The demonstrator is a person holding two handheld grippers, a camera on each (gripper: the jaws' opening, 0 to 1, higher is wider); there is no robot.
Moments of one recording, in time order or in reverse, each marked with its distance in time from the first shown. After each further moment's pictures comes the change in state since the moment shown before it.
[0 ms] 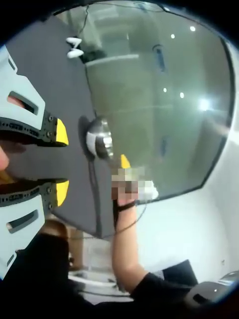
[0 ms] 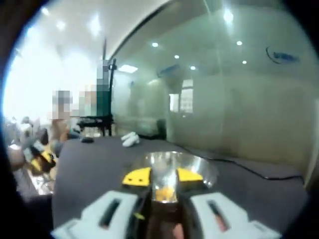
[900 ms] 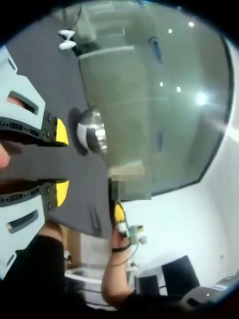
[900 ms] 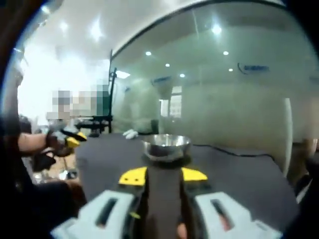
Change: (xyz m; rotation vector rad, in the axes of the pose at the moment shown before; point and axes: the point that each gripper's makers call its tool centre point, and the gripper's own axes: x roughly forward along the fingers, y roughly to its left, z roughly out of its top) left arm 0.032 -0.012 0.010 0.005 -0.023 -0.046; right arm -0.181 0.013 -0.057 0.008 -0.010 -0.130
